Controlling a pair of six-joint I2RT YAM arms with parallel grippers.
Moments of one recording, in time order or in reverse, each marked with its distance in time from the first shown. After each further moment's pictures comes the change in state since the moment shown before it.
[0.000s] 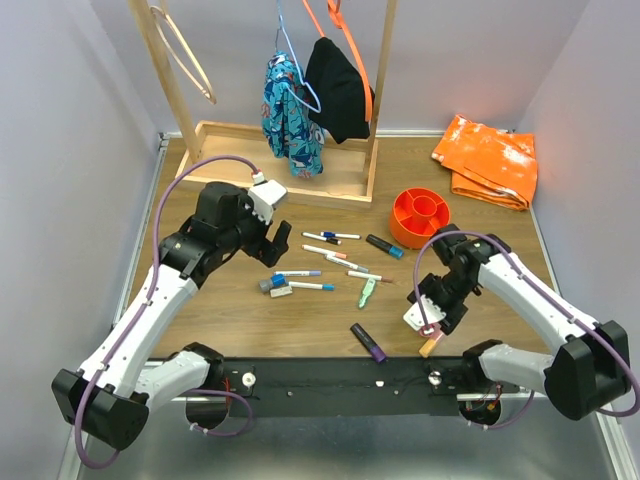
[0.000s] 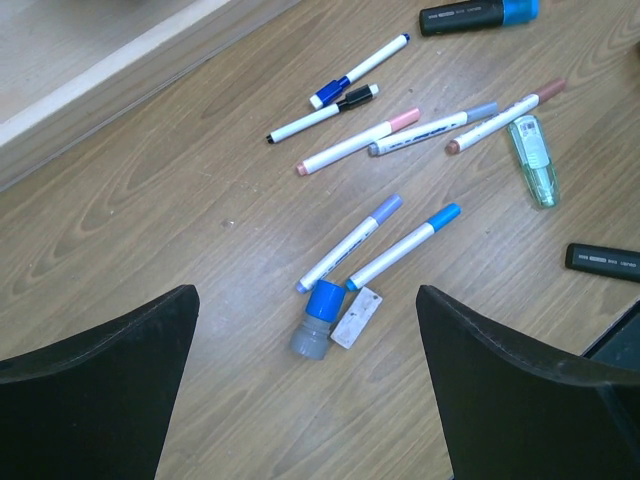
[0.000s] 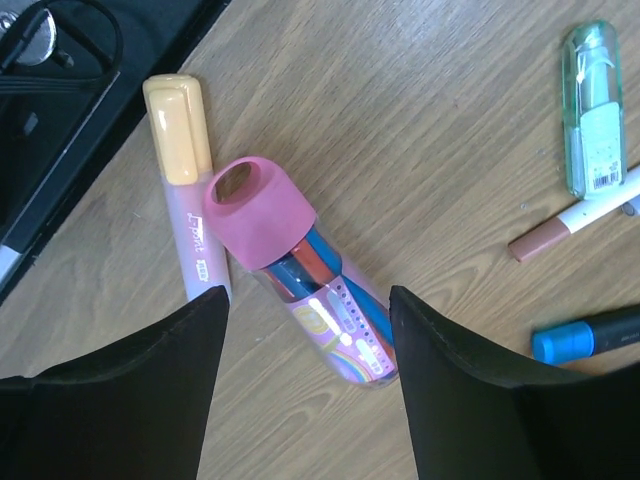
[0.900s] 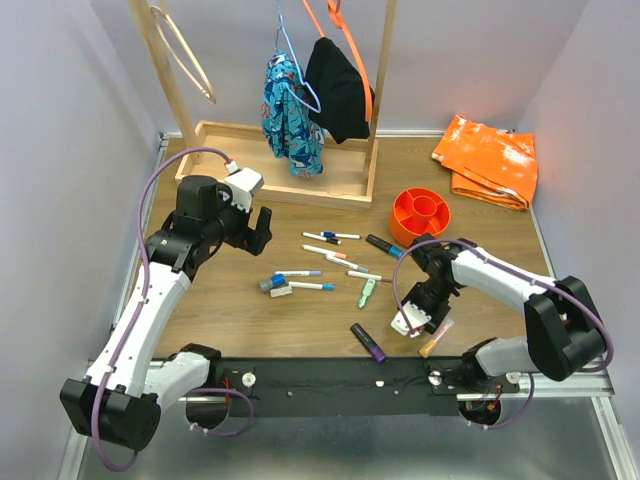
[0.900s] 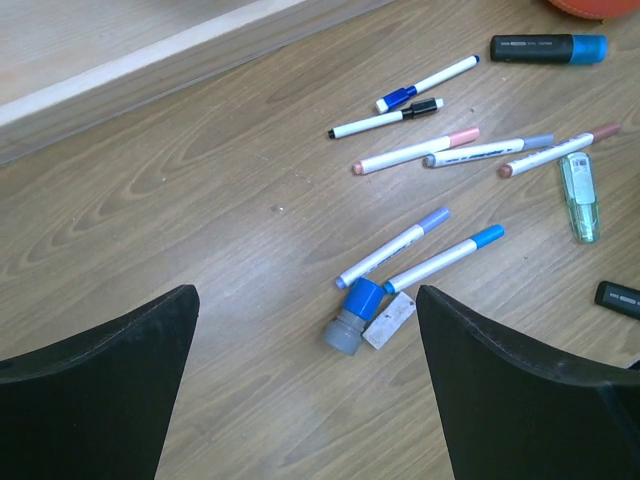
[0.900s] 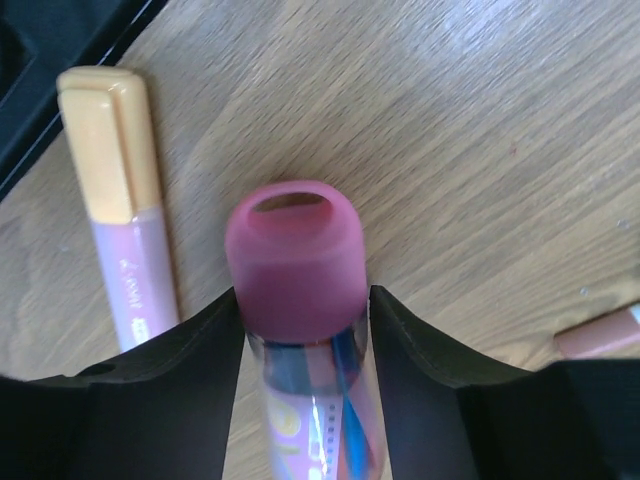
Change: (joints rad) left arm 0.166 0.002 0.012 -0.001 0.033 -0.023; right arm 0.089 0.212 -0.097 0.235 0.068 0.000
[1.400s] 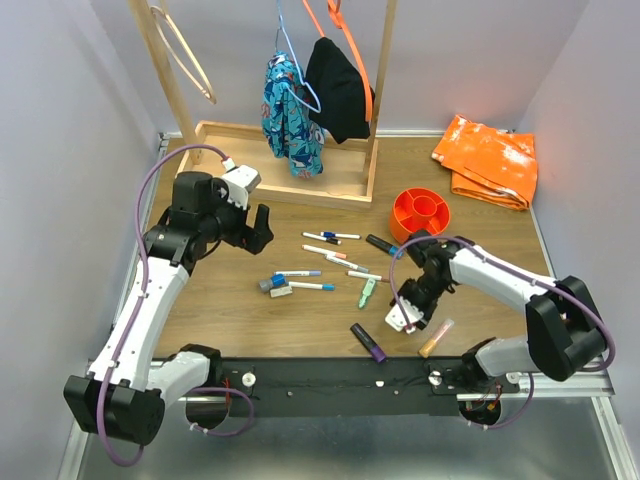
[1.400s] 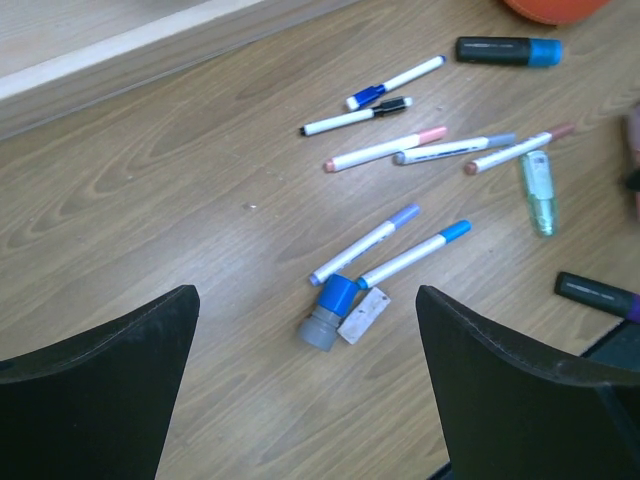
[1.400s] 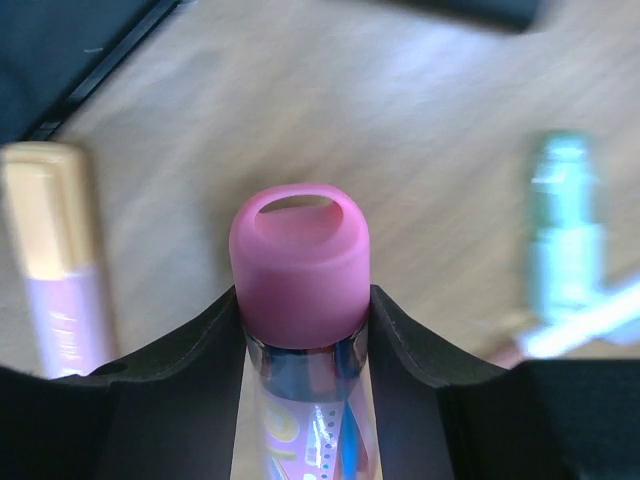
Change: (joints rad) left arm 0.060 0.018 0.017 -0.025 0.091 -0.022; right arm 0.039 0.021 0.007 0.056 -0.130 -0.004
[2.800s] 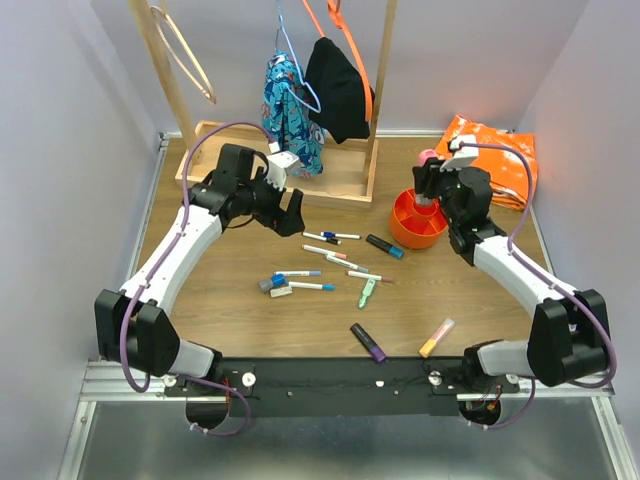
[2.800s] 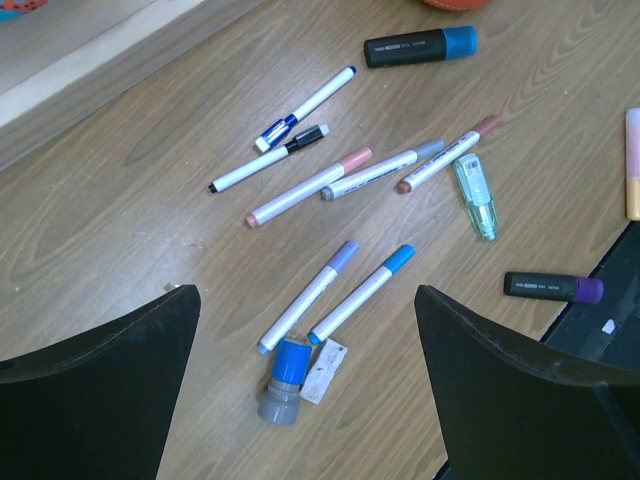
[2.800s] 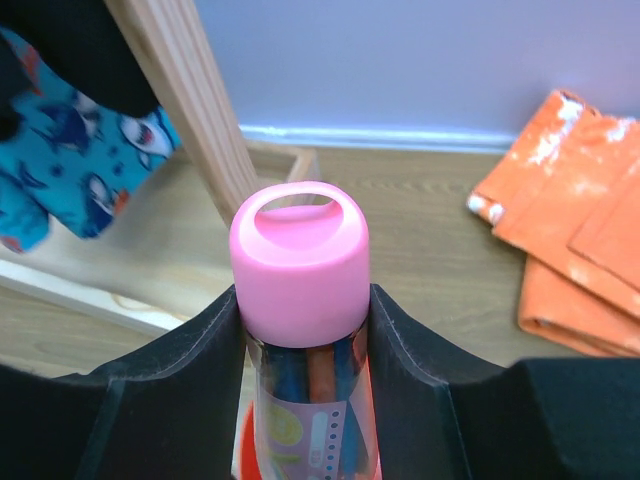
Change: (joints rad) left arm -0.114 0.362 0.202 0.019 0.153 0.022; right arm -0.251 -0.061 0.127 1.391 0.545 2.089
